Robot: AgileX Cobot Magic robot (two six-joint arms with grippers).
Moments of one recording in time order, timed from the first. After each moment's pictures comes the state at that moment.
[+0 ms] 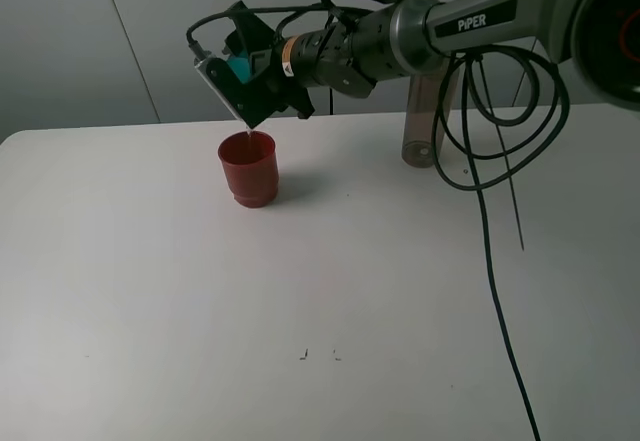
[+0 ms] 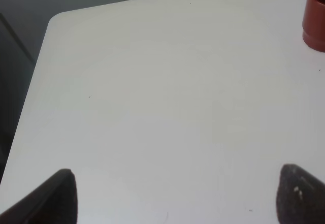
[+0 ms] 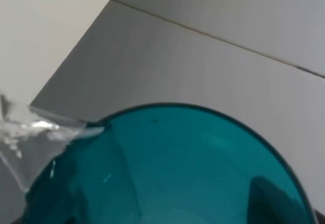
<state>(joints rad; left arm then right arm) 0.05 0.00 -0.52 0.02 1.09 0.14 0.63 2.29 -1.68 -0.64 -0.14 -1.32</state>
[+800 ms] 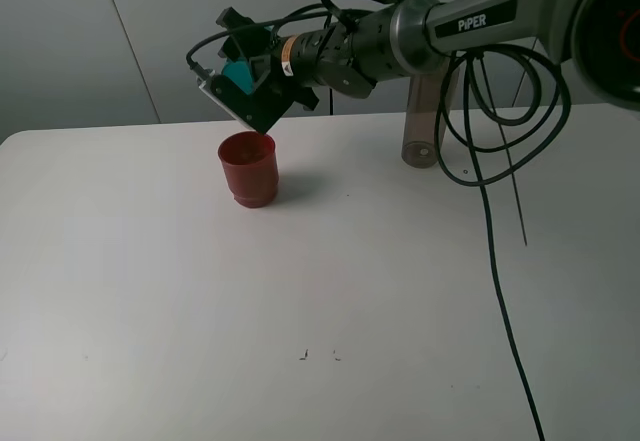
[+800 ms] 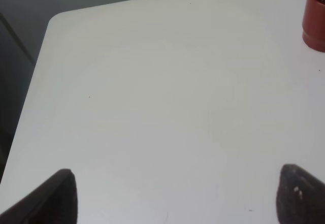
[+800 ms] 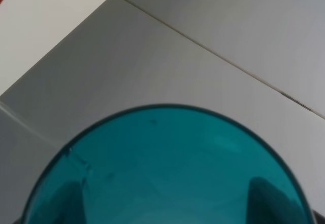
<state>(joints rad) 0.05 0.00 -0.52 0.02 1.09 0.14 0.63 2.29 -1.68 -0.64 -0.15 -1.48</state>
